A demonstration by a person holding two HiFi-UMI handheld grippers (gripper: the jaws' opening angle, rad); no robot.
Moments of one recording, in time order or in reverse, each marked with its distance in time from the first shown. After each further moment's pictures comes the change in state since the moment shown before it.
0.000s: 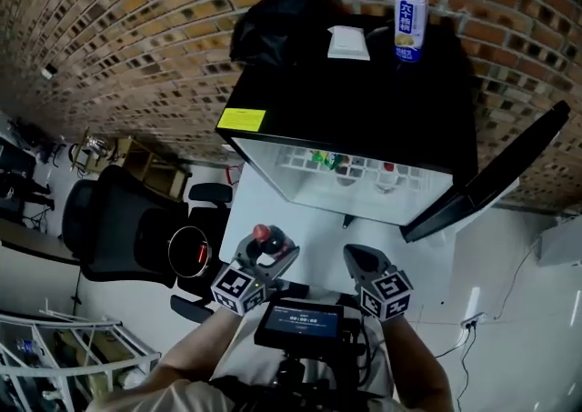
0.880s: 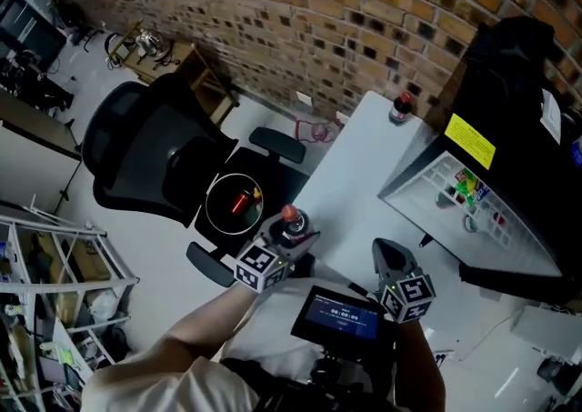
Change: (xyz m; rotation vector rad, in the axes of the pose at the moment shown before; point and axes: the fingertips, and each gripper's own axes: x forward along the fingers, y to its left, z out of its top) left arm -0.117 0.169 -0.108 -0.230 0.007 0.209; right arm 0.151 0.111 -0.006 -0.163 0.186 0.098
